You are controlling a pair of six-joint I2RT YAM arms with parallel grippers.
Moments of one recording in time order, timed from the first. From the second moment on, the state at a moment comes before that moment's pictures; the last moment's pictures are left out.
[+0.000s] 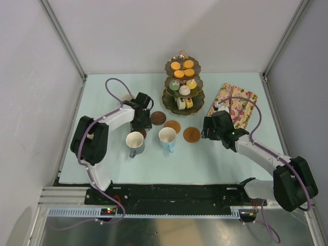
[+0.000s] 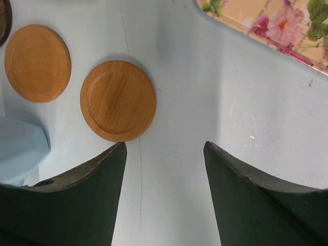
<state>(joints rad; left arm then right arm) -0.43 1.80 1.22 -0.65 -0.15 -0.54 0.48 1.25 0.71 -0.25 0.17 0.48</state>
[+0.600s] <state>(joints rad) -0.41 1.96 1.36 -0.59 -0.15 -0.58 0.46 1.25 0.71 -0.25 0.17 0.47</state>
